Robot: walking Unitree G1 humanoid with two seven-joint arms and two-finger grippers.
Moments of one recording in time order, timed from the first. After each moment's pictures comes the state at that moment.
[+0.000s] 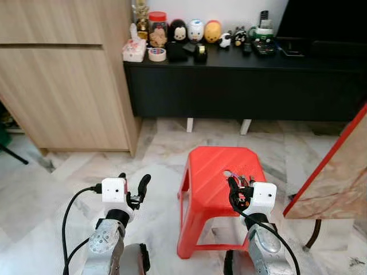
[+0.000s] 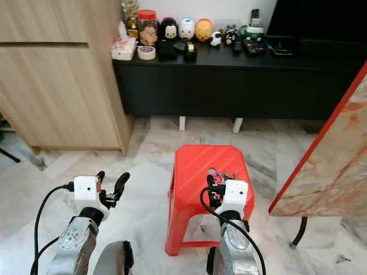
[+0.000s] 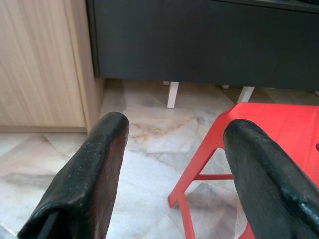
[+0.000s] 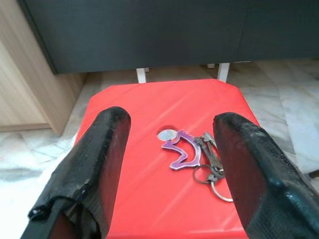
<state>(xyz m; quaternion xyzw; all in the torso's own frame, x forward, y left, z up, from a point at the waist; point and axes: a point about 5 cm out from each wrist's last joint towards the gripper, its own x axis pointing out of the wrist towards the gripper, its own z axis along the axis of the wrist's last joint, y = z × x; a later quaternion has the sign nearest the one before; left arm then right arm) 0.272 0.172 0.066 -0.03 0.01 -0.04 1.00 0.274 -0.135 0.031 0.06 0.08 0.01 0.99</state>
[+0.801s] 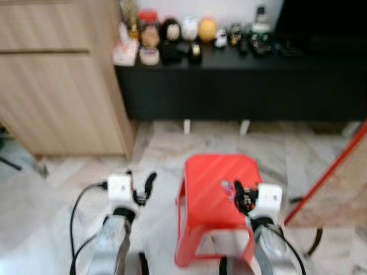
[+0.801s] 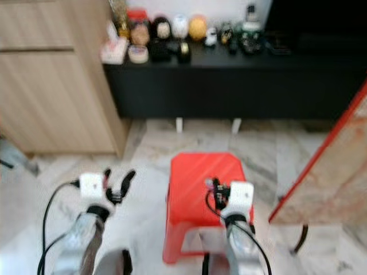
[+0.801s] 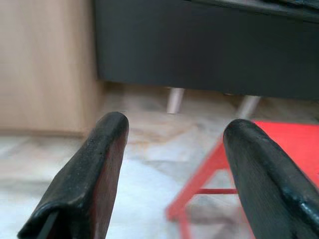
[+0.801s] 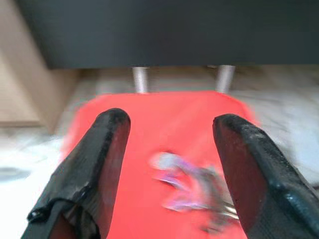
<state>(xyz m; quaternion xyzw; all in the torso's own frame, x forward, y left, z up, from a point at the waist) 0.273 0.170 0.067 -0.03 0.00 -0.04 1.00 0.273 -0.135 0.030 0.06 0.08 0.01 0.99</state>
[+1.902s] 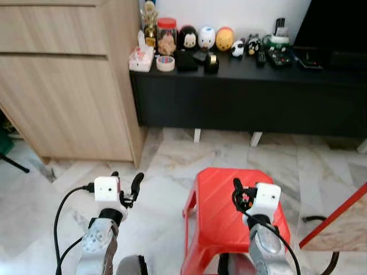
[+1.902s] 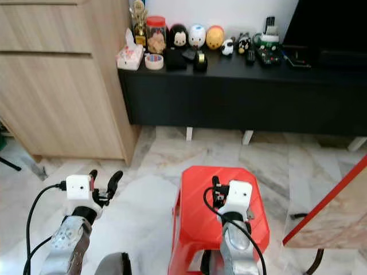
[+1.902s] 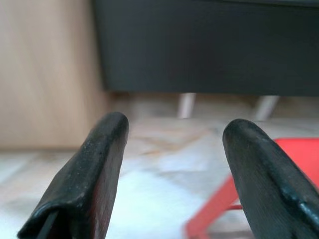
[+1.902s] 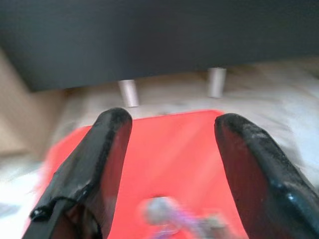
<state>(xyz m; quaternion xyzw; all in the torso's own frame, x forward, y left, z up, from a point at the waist) 0.276 0.170 0.071 -0.03 0.00 -0.04 1.00 0.274 -0.153 0.028 0.07 0.09 -0.06 0.99</state>
